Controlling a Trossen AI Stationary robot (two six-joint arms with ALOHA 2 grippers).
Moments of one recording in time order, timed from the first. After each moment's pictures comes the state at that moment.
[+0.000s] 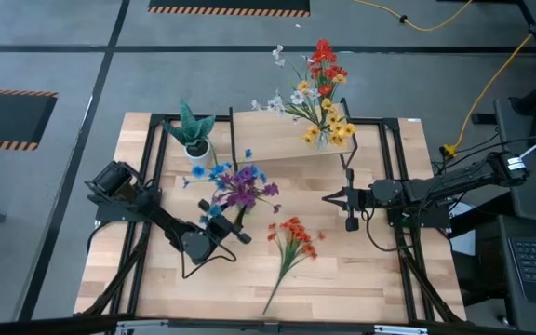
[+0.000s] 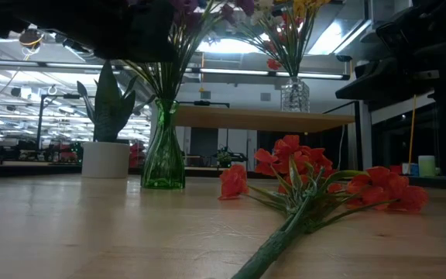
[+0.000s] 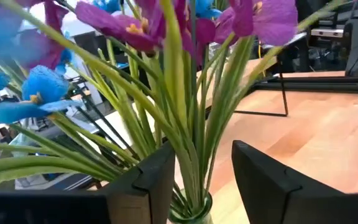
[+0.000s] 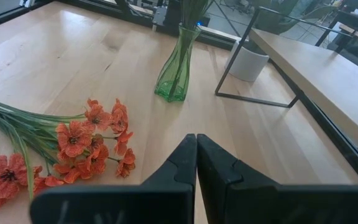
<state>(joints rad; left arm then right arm) -0.58 1.80 0.70 1.12 -1.57 0.25 0.17 0.82 0.17 0.36 0.23 -0.21</state>
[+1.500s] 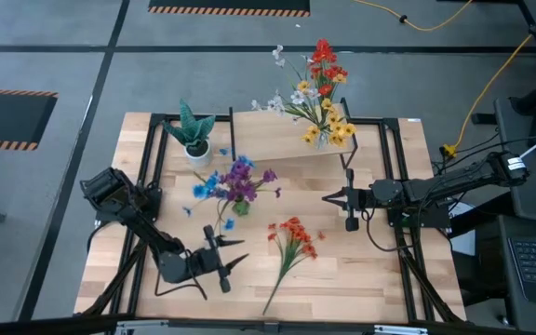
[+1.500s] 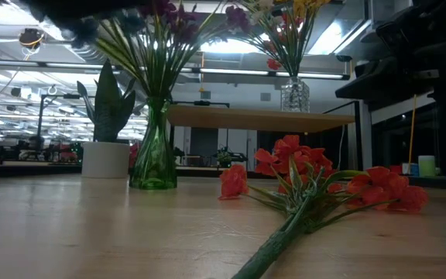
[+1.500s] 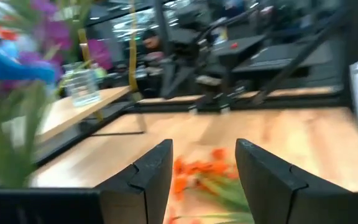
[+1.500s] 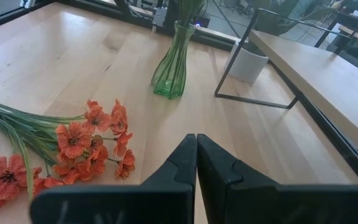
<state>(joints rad) -0.81 1.80 0.70 1.15 -1.22 0.17 0.17 0.82 0.17 0.37 0.23 -0.21</state>
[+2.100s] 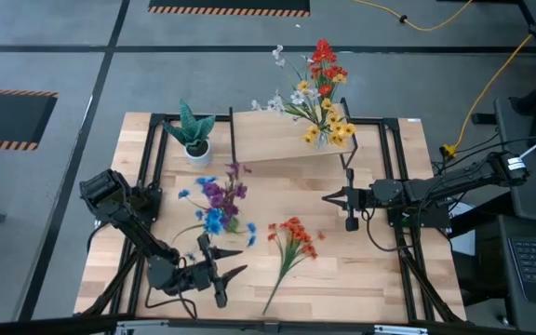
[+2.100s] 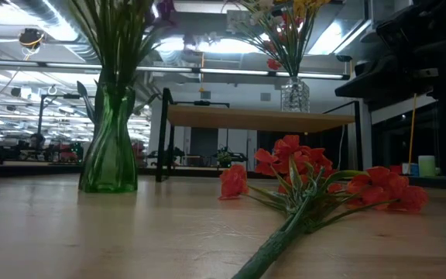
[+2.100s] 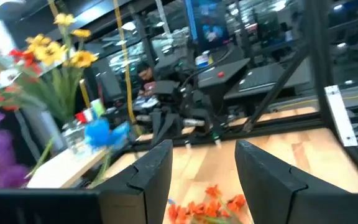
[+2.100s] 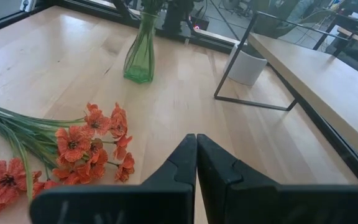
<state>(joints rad) -0.88 1.80 0.83 1.27 -1.23 0.54 0.17 0.82 0.17 0.38 0.23 -0.21</state>
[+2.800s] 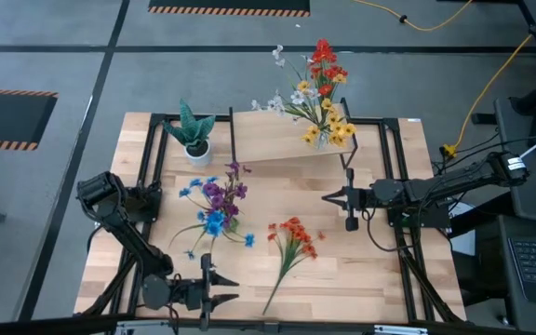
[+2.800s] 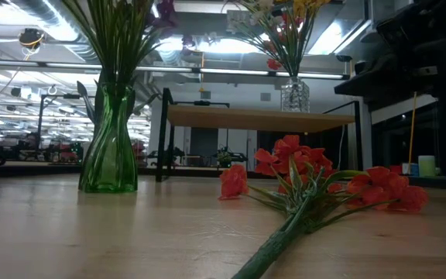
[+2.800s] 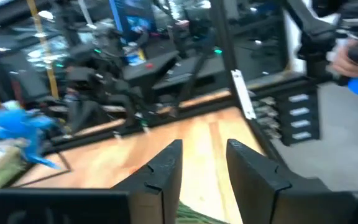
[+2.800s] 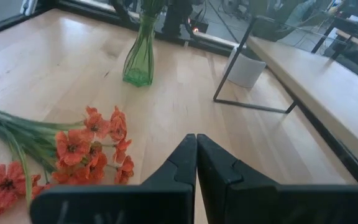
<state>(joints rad) -0.98 1.80 0.83 0.98 -1.05 0.25 0.17 0.82 0.17 0.39 0.23 -0.22</state>
